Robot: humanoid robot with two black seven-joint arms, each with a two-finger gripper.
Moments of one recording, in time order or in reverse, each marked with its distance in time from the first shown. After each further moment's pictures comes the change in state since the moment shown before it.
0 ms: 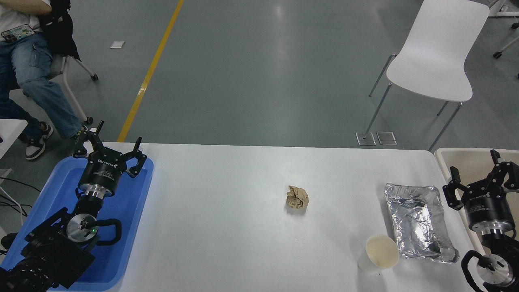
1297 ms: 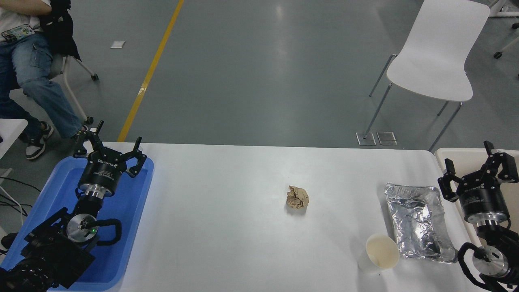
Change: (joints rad) left arm 0.000 0.000 0.000 0.000 0.000 0.000 -0.002; right arm 0.063 -0.004 -0.037 -0.006 -0.014 -0.008 0.000
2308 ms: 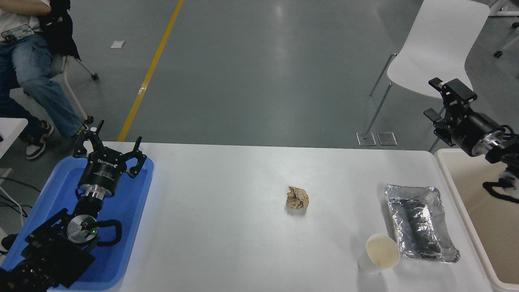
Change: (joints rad) left arm 0.000 -0.001 0.000 -0.001 0.000 0.000 0.002; right arm 0.953 -0.235 -1.541 -0.013 0.191 -0.123 -0.079
